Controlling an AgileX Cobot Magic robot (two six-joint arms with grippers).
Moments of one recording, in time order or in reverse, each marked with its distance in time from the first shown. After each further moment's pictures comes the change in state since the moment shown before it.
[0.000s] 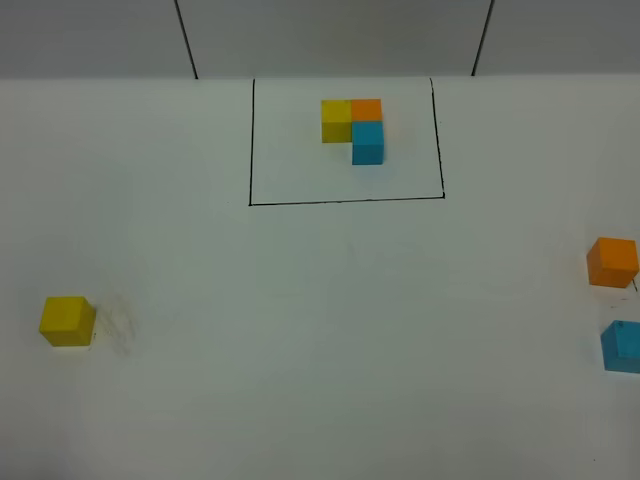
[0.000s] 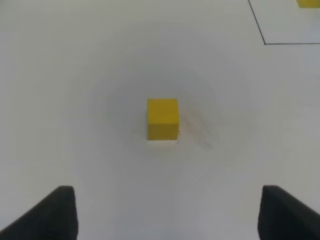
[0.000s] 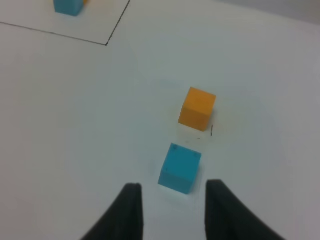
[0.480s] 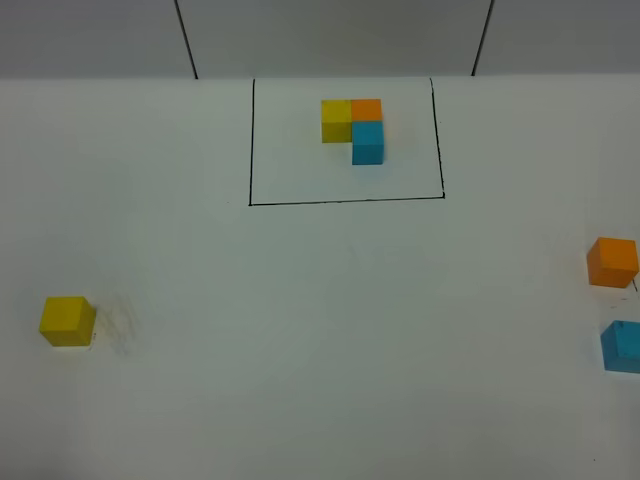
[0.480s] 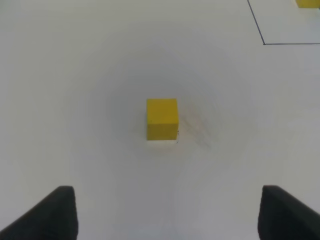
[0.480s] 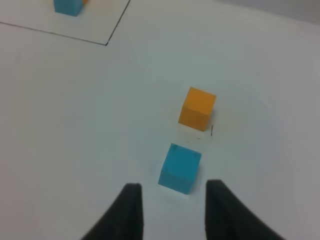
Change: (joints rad) left arm 0.000 0.000 0.000 -0.001 0.000 -0.006; right arm 0.000 0.000 0.000 0.000 0.000 0.000
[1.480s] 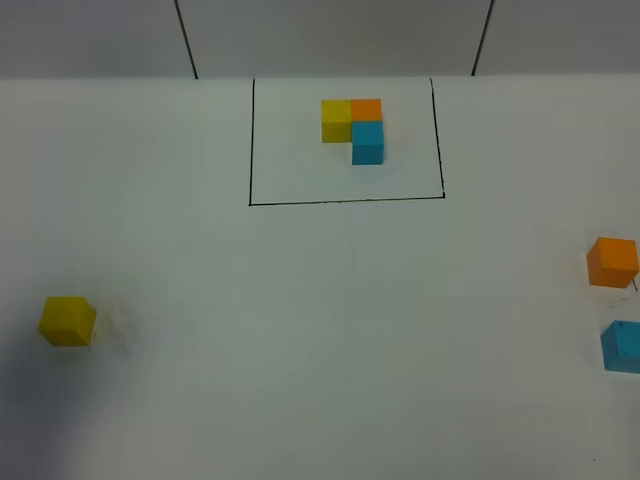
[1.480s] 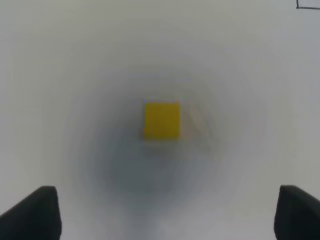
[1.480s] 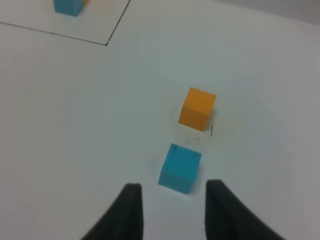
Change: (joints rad) left arm 0.000 0.946 -0.410 0.000 -0.071 -0.062; right arm 0.000 0.000 0.000 0.000 0.000 0.000
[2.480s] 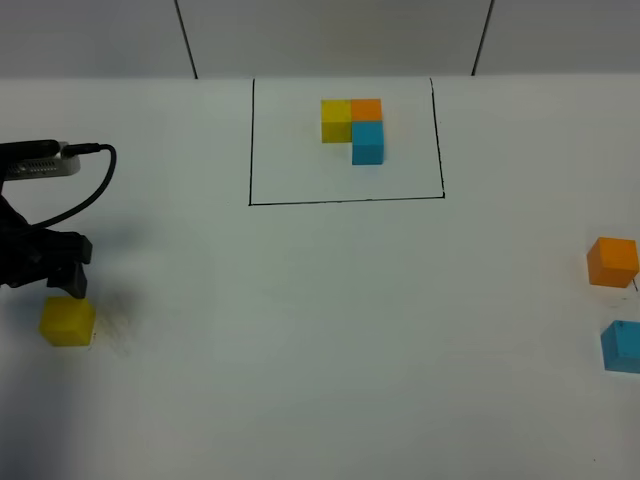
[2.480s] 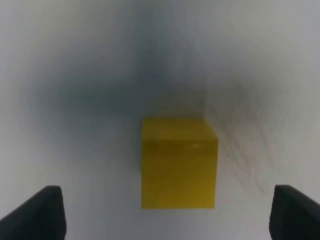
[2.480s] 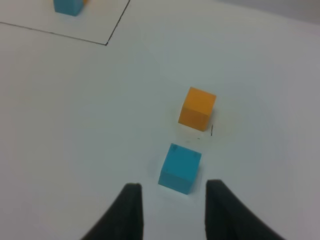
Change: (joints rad) left arm 0.000 0.691 -0.008 -0.007 -0.269 0.032; right arm 0.000 0.000 0.000 0.000 0.000 0.000
